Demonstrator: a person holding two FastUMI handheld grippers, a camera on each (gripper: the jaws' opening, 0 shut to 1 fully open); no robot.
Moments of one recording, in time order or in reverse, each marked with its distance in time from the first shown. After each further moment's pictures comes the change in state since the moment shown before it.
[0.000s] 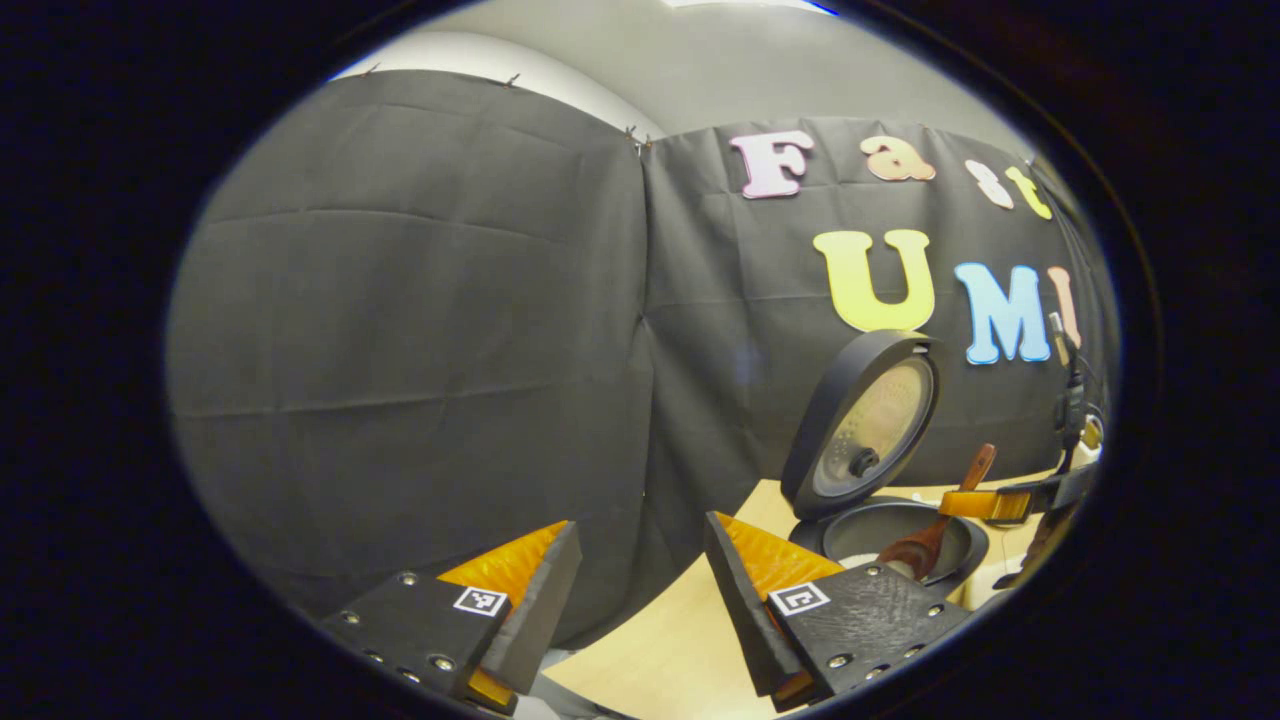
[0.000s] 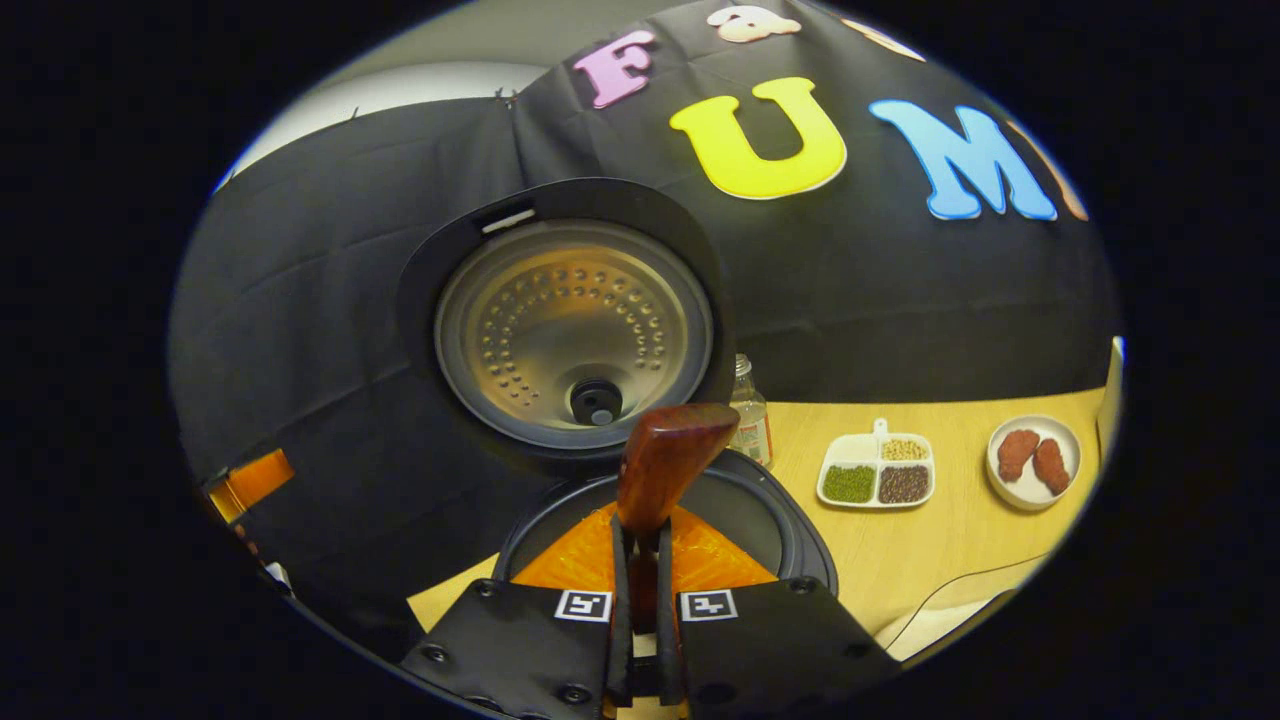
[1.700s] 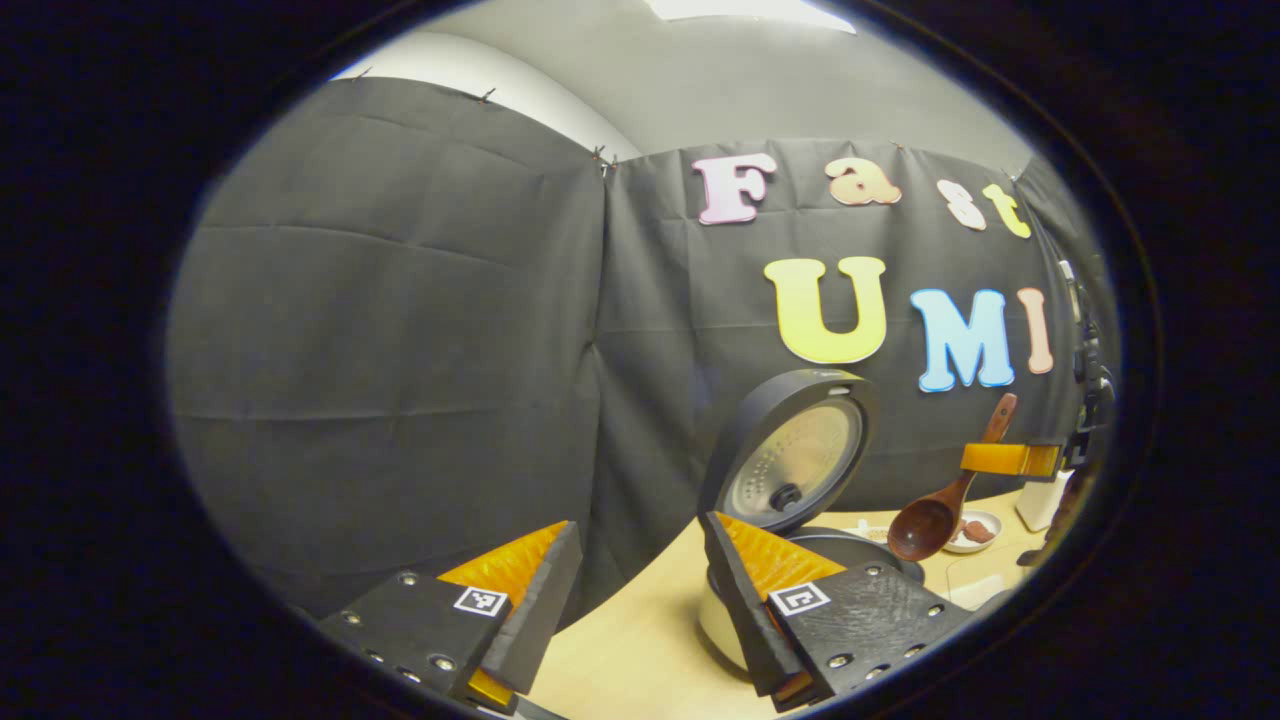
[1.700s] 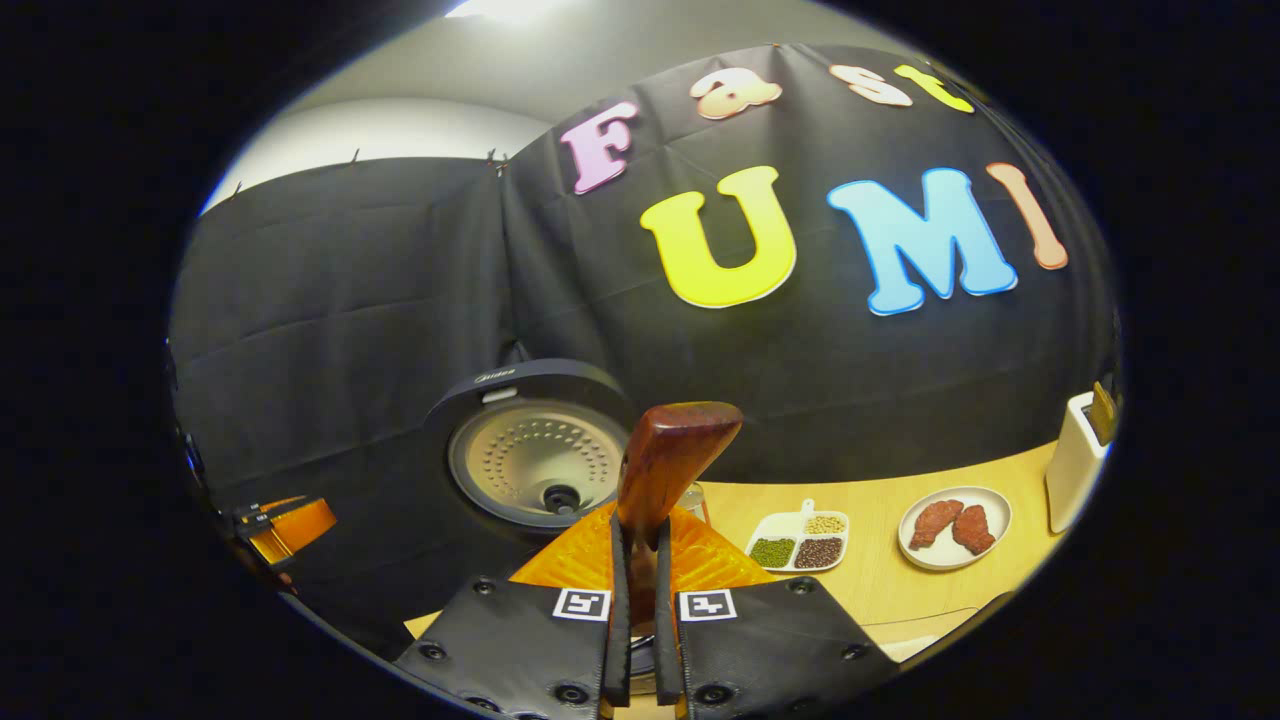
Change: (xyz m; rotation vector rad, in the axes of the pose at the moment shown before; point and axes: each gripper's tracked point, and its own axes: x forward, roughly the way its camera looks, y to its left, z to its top) left arm -0.030 -0.039 0.045 -0.008 -0.073 -0.143; right arm -0.110 -0.053 0.097 0.101 -0.204 -0.084
